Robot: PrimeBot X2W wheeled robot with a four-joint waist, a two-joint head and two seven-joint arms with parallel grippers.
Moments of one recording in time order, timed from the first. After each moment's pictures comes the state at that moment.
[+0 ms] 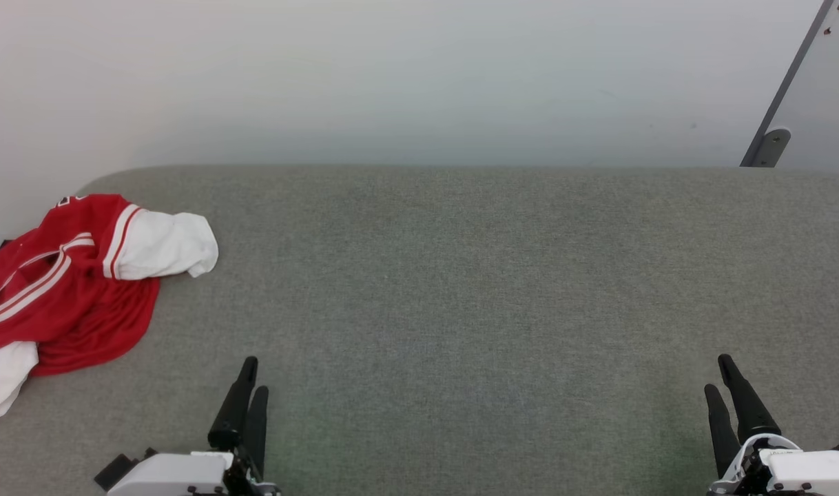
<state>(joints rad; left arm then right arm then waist) -0.06 0.04 0.05 0.26 -1.61 -0.10 0.06 -0.05 -0.04 -0.09 0.28 1.60 0.13 0.08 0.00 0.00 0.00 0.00</state>
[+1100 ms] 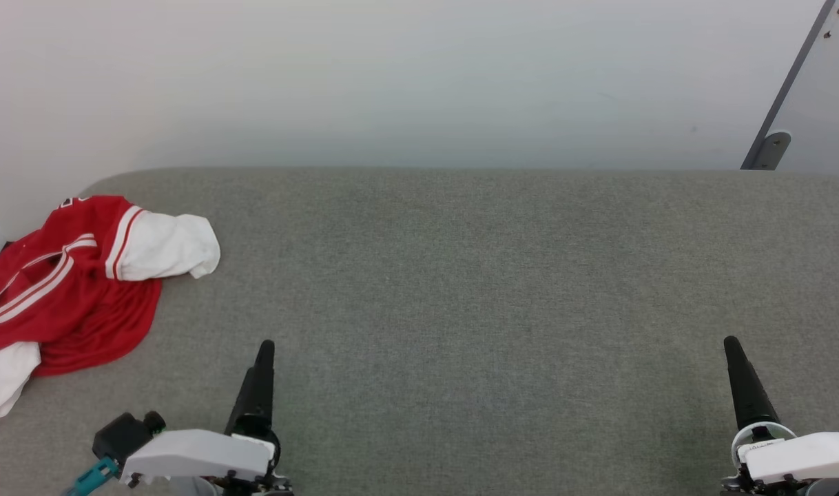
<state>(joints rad) -0.08 0.10 -0.07 0.20 -1.23 -0.02 -0.07 -0.06 -0.13 -0.02 0.22 1.15 0.13 -0.06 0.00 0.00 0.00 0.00</state>
